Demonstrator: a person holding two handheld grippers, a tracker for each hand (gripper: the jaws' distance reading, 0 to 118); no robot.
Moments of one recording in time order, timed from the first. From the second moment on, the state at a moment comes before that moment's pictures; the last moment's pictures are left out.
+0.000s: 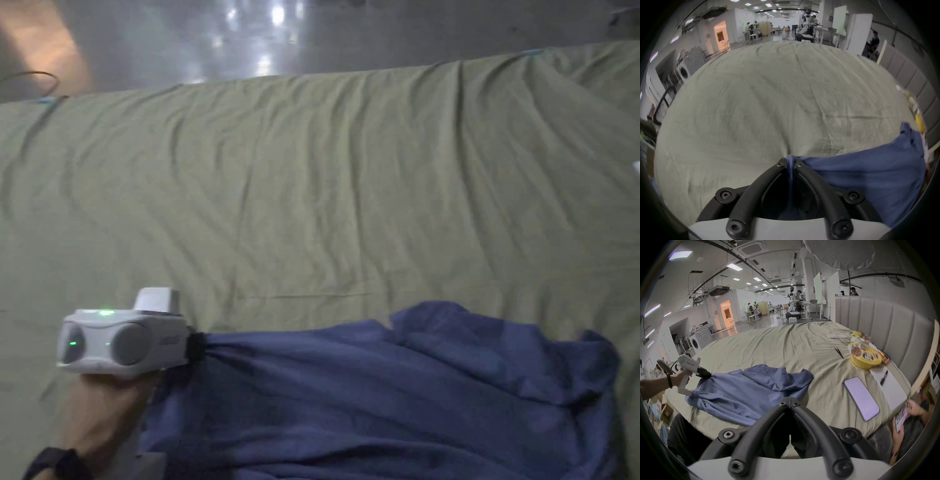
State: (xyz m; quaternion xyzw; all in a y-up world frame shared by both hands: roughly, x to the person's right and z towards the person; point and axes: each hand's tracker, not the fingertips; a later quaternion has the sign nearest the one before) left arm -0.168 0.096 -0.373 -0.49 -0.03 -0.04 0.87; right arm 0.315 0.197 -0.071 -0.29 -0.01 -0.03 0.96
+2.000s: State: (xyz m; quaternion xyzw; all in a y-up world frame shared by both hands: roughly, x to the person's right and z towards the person) left arm -0.243 0.590 -0.214 0.05 -0.02 0.02 1.00; right arm 0.326 0.600 -0.240 0.05 -0.04 0.01 1.00
